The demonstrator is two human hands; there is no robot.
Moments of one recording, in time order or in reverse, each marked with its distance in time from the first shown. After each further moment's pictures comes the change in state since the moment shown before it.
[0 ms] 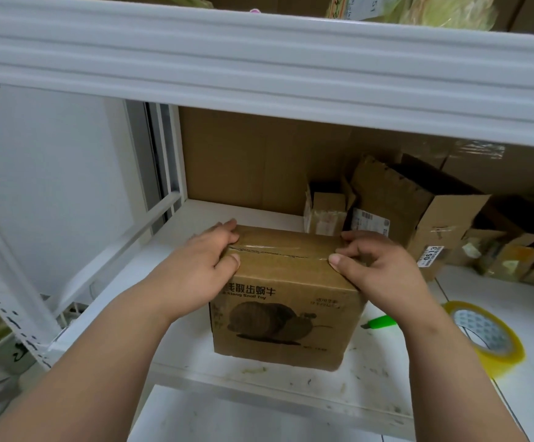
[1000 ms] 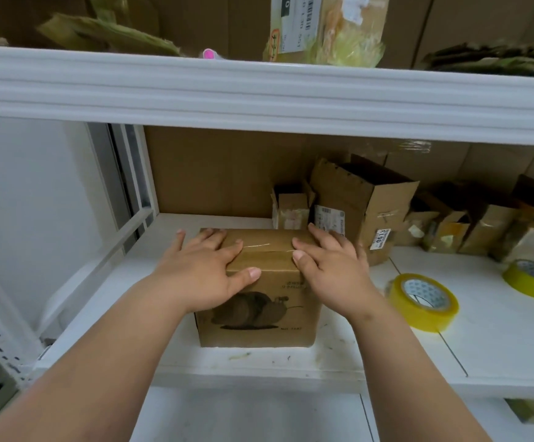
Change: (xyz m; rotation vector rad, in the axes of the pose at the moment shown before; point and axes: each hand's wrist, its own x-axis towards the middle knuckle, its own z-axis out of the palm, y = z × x) left_hand -0.001 0.037 0.003 0.598 -0.230 0.032; right_hand -0.036 -0.013 0.009 -0.384 -0.118 0.007
